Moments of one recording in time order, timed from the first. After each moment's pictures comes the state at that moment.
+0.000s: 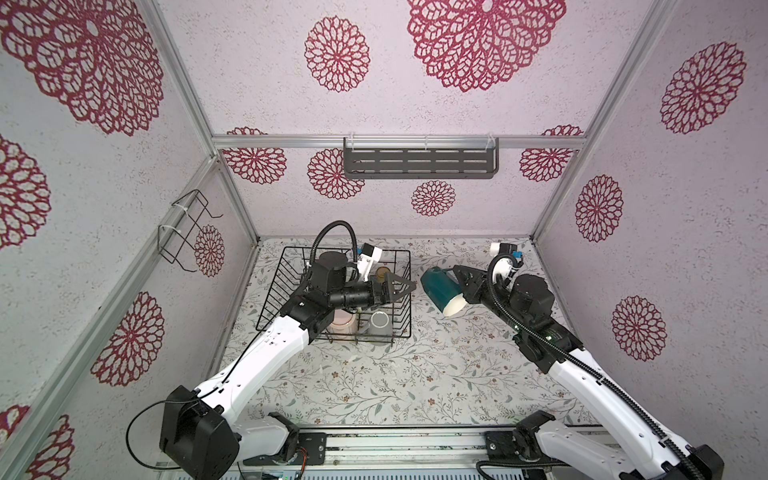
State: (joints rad) left arm -0.53 1.30 1.08 -0.07 0.74 -0.90; right arm 0.48 0.96 0.87 0.00 -0.14 0.60
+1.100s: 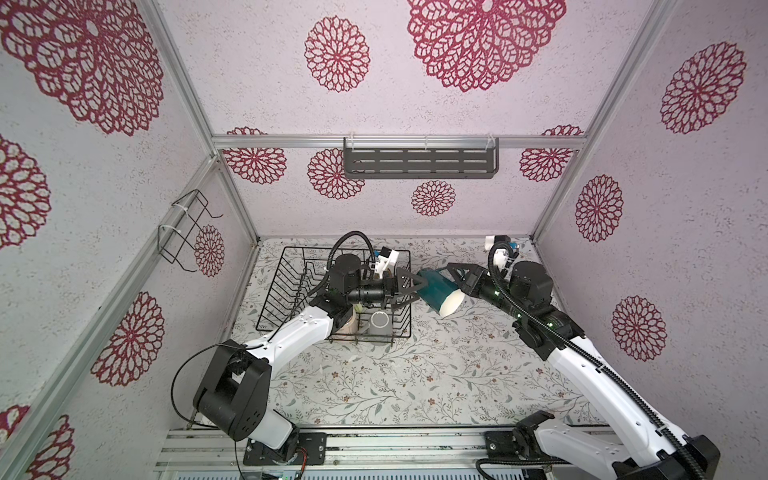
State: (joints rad) left arm -0.54 1.54 1.02 0.42 0.93 -1.22; right arm 0.45 1.05 0.99 -0.11 -0.29 0.75
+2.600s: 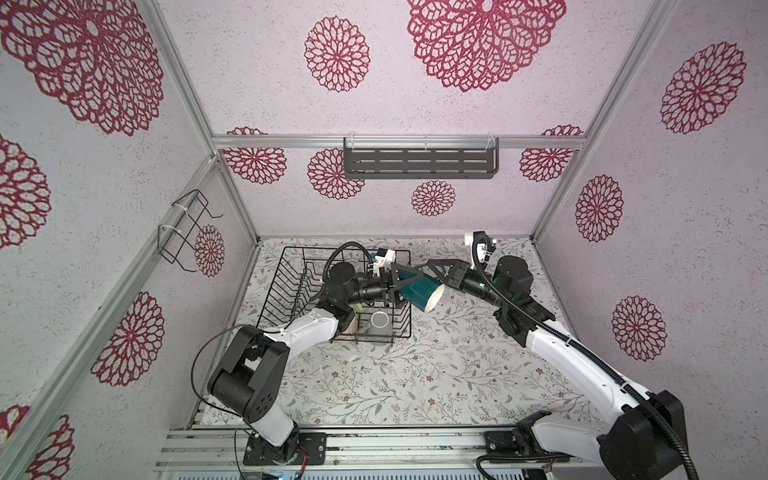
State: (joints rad) left arm -0.51 1.64 0.93 0.87 0.90 -1.59; right arm 0.45 1.22 0.95 0.21 -0.52 0.89
